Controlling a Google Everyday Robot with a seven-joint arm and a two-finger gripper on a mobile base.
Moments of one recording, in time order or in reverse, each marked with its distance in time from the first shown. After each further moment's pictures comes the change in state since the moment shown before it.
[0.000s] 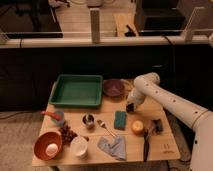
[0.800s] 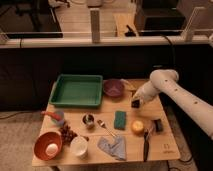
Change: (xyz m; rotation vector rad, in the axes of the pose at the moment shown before) arm -0.001 0.018 -0.074 0.145 -0.001 0.020
